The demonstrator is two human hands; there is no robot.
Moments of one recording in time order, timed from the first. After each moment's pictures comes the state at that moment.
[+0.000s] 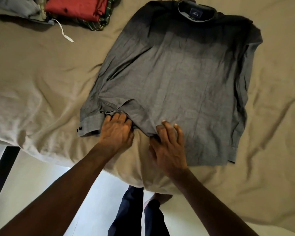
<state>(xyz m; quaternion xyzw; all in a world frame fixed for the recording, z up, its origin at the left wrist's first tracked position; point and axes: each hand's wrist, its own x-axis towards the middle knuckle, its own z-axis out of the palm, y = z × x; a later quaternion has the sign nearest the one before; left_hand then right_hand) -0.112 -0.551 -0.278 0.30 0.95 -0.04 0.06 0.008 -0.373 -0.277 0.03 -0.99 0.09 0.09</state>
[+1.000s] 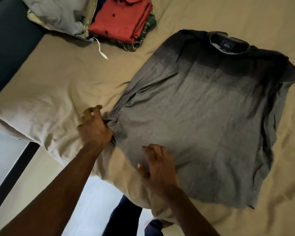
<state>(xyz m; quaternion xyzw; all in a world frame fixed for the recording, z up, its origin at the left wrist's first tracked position) -0.178 -0.632 -0.247 -0.10 0.99 0.11 0.08 -0.032 -0.424 -0.265 0.04 -0.95 0.30 -0.10</state>
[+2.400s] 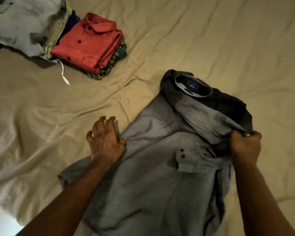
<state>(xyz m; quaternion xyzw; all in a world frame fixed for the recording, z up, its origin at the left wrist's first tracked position) -0.258 -0.440 -0.261 -0.07 0.98 0.13 0.11 -0.241 -0.077 -0.206 -0.56 -0.76 0.32 0.02</state>
